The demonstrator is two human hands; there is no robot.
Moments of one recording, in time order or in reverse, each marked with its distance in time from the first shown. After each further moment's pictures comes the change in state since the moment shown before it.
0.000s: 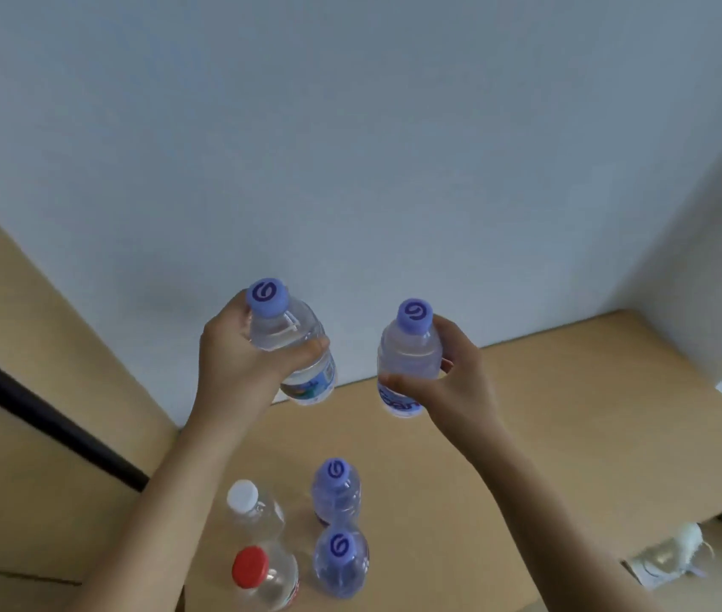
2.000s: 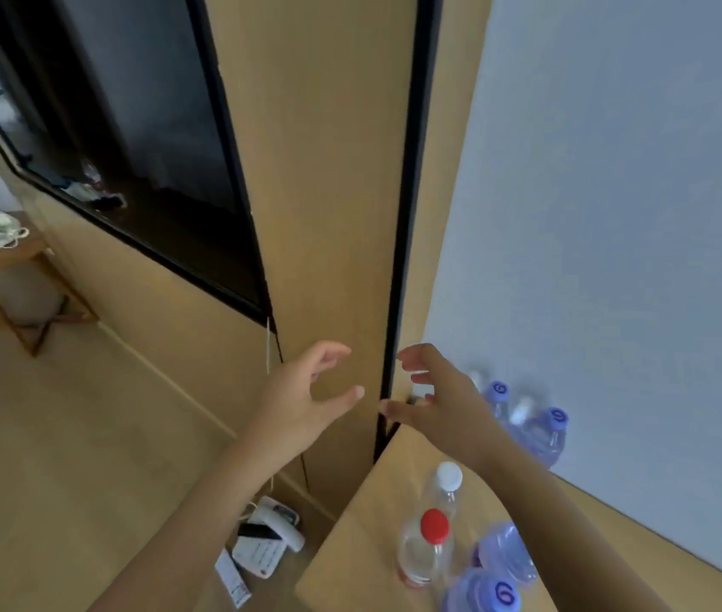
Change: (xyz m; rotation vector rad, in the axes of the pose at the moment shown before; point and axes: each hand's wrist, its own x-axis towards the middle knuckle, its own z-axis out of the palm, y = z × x) left_hand -0.158 -0.005 -0.161 0.440 0.374 -0.267; right_hand -0.038 -0.086 0.191 -0.201 -1.019 -0.419
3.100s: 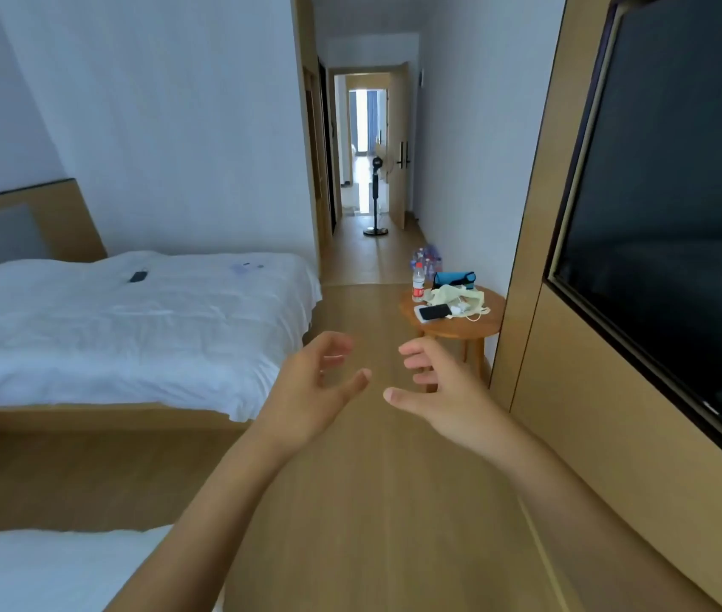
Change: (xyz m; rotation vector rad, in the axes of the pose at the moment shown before) left_hand -0.153 -0.316 -0.708 0.238 0.973 -0.415; right_hand 0.255 -0.549 0.656 0.094 -0.769 -0.649
